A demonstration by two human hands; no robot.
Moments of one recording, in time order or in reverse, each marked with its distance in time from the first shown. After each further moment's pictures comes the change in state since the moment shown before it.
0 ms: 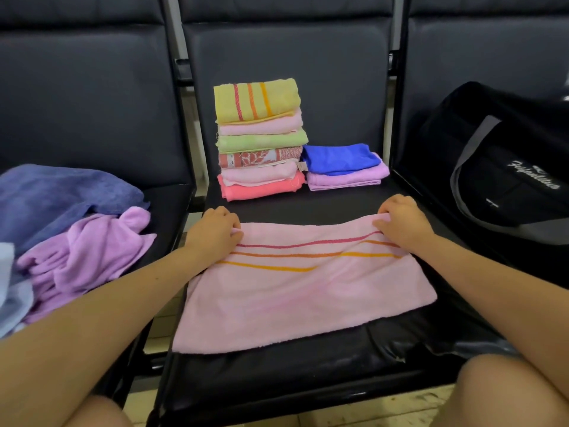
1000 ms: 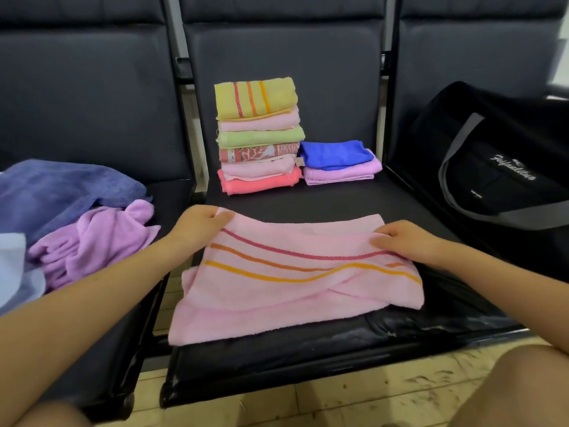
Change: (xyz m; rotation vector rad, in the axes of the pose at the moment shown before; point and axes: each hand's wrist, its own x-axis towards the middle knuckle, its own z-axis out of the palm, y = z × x) left_hand -0.044 0.003 -0.043 -0.732 -0.028 -0.269; right_hand -0.069 -0.006 -0.035 0.457 -0.467 0.053
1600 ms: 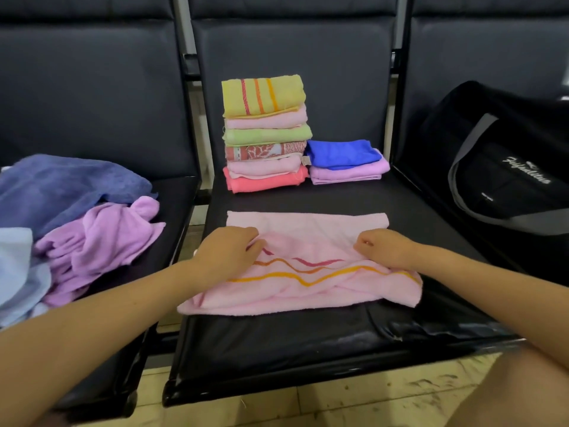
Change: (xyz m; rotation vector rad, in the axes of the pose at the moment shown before) left_hand -0.024 -0.007 0.033 0.657 -0.078 0.429; right_hand 0.023 -0.019 0.033 -0.465 -0.044 -0.091
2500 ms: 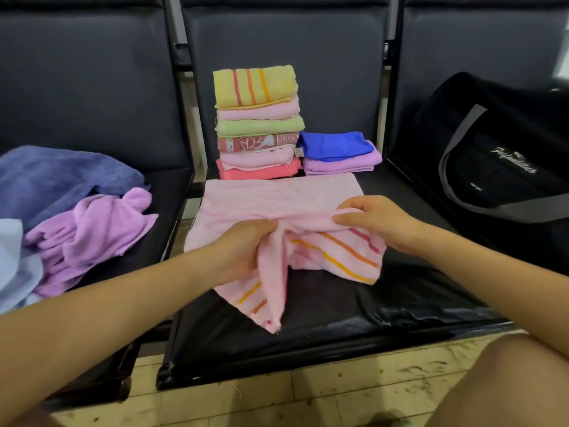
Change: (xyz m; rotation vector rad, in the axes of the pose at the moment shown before) left_hand -0.014 0.063 -0.017 -1.607 -0.211 -0.405; right_hand -0.044 -0.044 -0.038 0.839 0.093 -0.042
